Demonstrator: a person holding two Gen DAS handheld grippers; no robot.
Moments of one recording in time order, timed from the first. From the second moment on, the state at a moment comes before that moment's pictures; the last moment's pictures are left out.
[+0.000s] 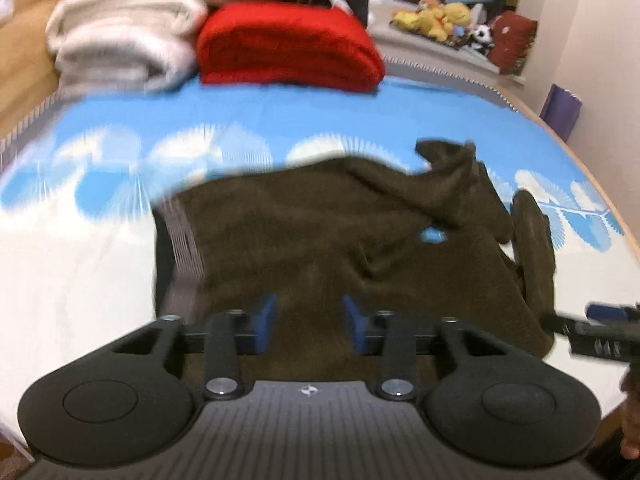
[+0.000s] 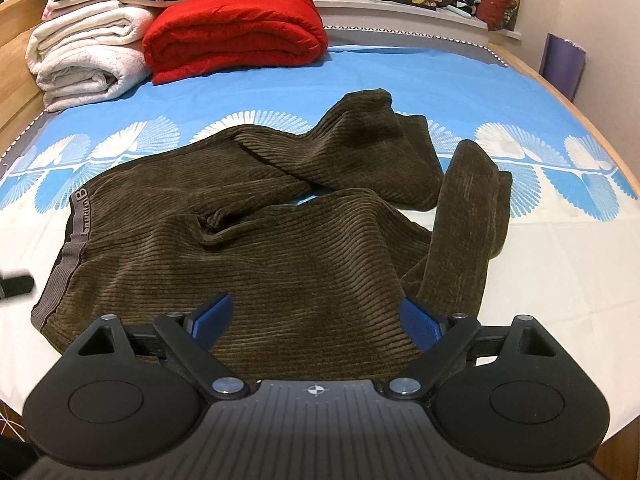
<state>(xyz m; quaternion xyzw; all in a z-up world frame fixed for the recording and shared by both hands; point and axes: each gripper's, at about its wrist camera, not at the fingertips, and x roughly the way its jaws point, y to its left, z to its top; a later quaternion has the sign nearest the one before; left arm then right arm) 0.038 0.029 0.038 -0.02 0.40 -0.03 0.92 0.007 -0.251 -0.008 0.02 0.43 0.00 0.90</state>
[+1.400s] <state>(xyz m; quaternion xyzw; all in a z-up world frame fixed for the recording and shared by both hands) 0.156 0.193 -0.137 -0.14 0.59 0.04 0.79 0.205 -0.492 -0.153 0.22 0.47 -0.17 0.84</state>
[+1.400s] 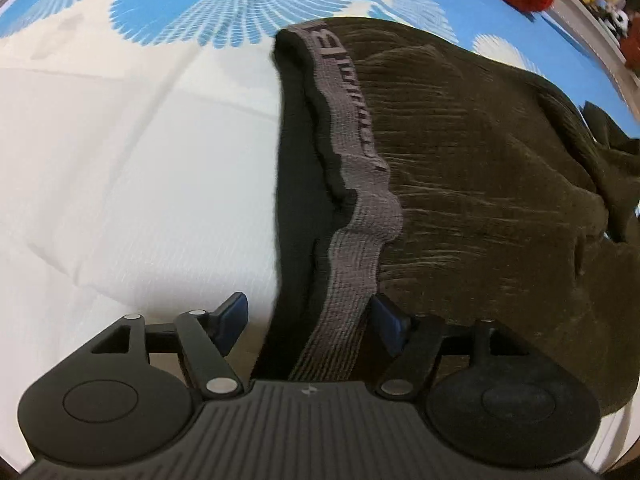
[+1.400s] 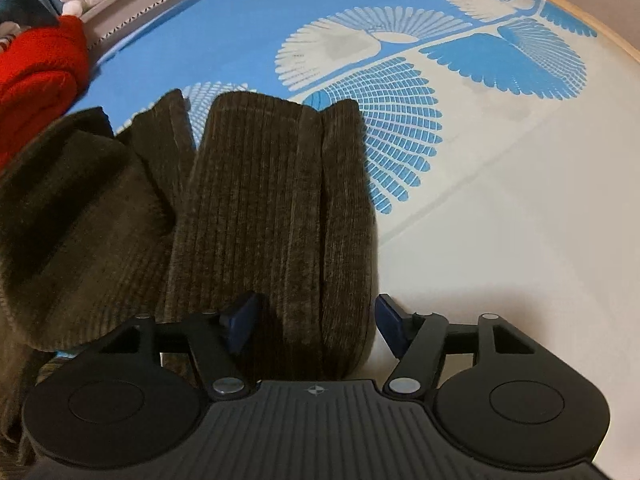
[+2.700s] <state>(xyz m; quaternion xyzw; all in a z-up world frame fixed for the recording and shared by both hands) 0.101 0.184 -0.104 -0.11 0.62 0.02 0.77 0.056 -0.624 -0.131 0.37 0.42 -0.19 0.80</state>
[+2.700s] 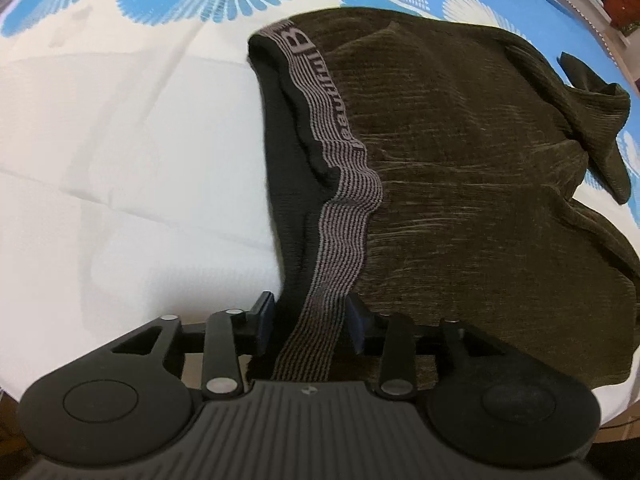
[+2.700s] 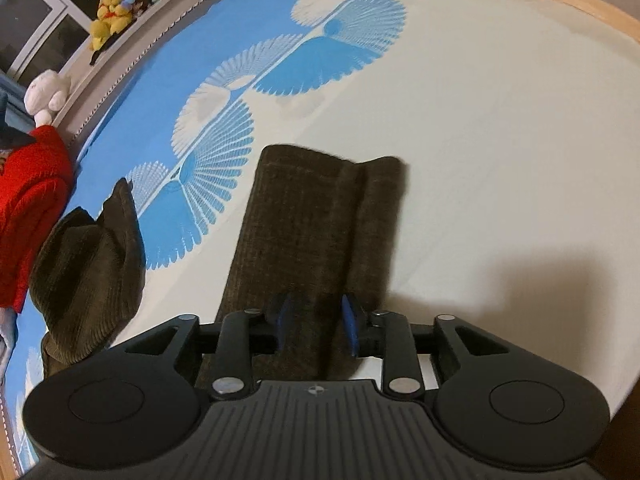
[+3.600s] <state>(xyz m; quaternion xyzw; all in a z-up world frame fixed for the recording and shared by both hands) 0.099 0.164 -0.099 -0.03 0.60 0.00 0.80 -0.014 -0.642 -0.074 0.39 0.30 -0.33 0.81</state>
